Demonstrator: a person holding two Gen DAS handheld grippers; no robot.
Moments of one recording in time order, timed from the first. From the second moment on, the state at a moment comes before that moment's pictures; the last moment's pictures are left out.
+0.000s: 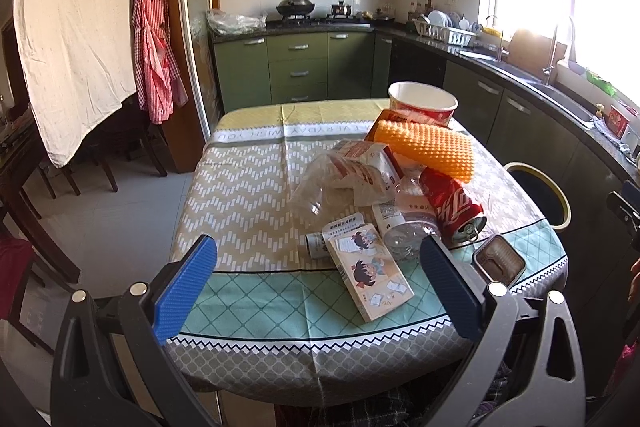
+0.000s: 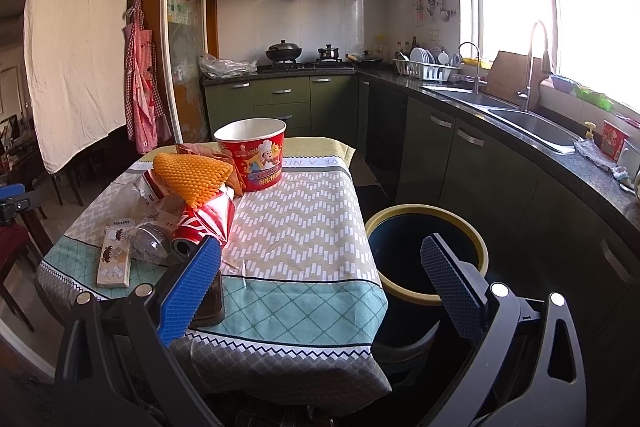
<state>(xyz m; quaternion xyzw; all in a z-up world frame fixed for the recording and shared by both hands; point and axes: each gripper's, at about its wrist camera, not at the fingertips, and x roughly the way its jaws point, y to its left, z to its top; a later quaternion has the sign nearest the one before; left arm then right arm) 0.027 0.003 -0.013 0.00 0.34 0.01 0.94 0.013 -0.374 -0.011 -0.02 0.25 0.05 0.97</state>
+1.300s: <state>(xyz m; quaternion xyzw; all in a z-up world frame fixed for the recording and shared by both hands) 0.153 -0.058 -0.130 -0.09 0.63 0.18 0.75 0.372 -0.282 -0.003 -0.10 0.43 0.20 0.87</state>
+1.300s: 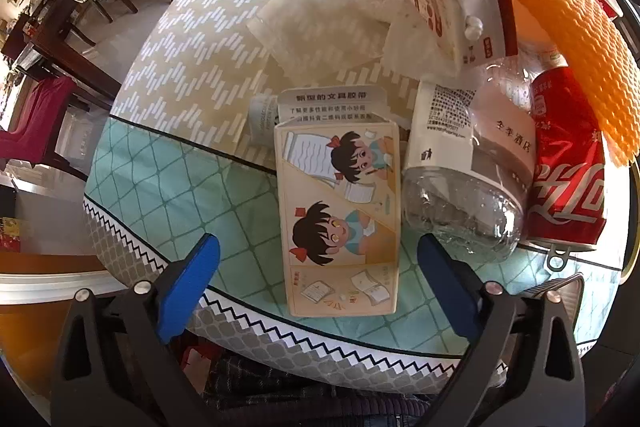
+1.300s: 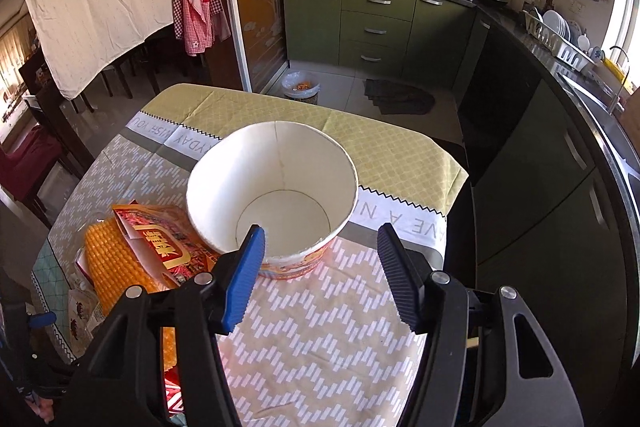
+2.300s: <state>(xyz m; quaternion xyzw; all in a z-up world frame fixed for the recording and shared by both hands) 0.129 -0.037 -0.093 -0.04 0.60 0.05 0.80 0.484 -0.262 -0.057 -0.05 0.57 0.15 0.81</state>
